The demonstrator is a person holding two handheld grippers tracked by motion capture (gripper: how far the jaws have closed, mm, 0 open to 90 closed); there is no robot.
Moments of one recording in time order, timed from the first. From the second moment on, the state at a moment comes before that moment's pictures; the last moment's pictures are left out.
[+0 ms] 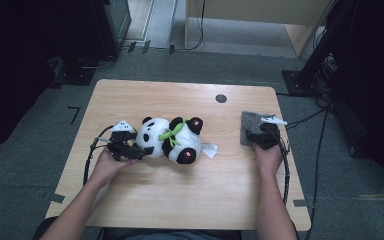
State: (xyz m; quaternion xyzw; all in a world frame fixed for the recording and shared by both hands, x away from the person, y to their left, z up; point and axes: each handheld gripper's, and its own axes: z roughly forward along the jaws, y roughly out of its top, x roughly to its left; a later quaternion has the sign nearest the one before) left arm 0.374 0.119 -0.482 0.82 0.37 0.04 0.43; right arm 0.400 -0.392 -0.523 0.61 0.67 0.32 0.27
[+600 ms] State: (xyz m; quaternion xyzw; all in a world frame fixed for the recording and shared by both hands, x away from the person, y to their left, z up) left arm 0.367 0.122 -0.499 0.80 0.35 0.07 0.48; right arm 0.398 -0.392 -0.522 0.61 0.67 0.33 0.27
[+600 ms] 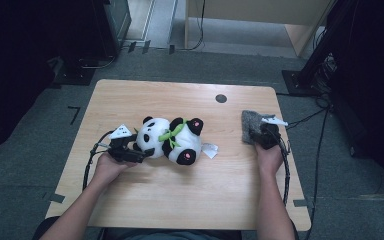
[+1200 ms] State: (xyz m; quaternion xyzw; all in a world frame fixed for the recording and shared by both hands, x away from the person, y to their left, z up) left arm 0.369 0.123 -0.485 0.80 0.35 0.05 0.48; right arm 0.395 -0.399 -0.497 0.66 0.64 0.35 0.18
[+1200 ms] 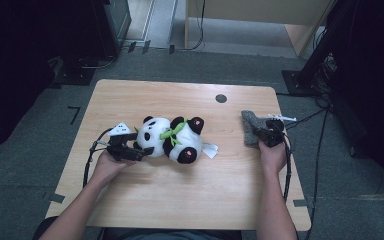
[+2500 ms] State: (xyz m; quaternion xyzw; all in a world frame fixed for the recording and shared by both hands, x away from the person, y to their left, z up) left arm 0.364 0.117 -0.493 0.80 0.35 0.08 0.48; right arm 0.398 -0.327 -0.426 0.51 0.73 0.43 0.16
